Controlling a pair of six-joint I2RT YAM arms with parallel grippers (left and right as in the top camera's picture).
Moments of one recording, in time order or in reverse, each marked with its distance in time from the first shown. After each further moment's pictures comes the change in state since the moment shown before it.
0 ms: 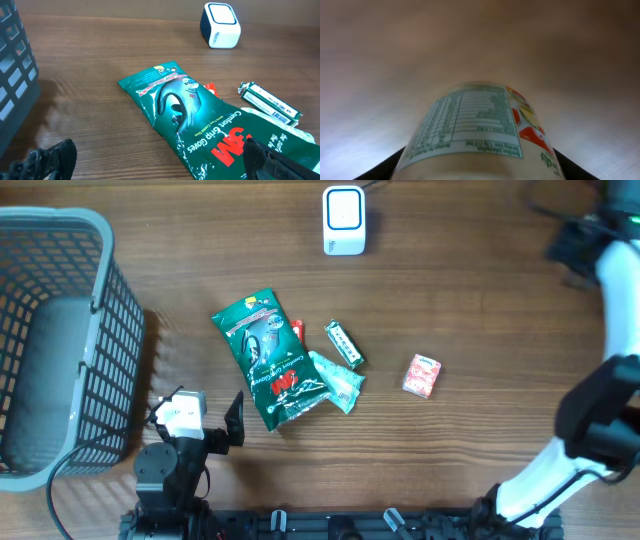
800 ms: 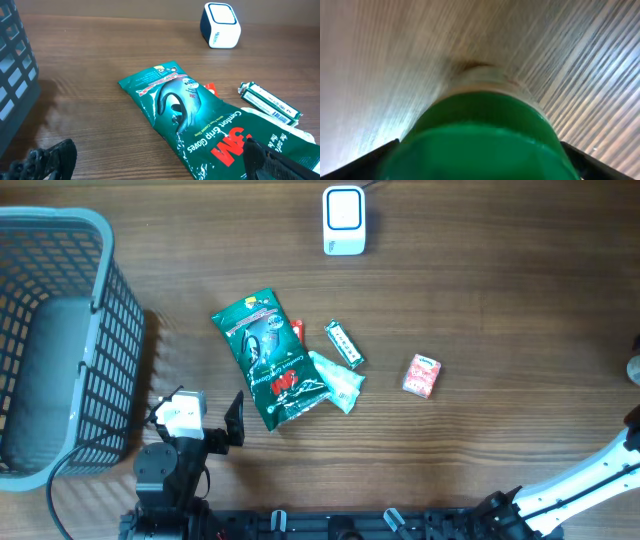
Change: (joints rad) left arm 0.000 0.000 0.000 0.000 0.000 0.000; right arm -0.513 0.239 0.053 -0.117 -0.180 -0.014
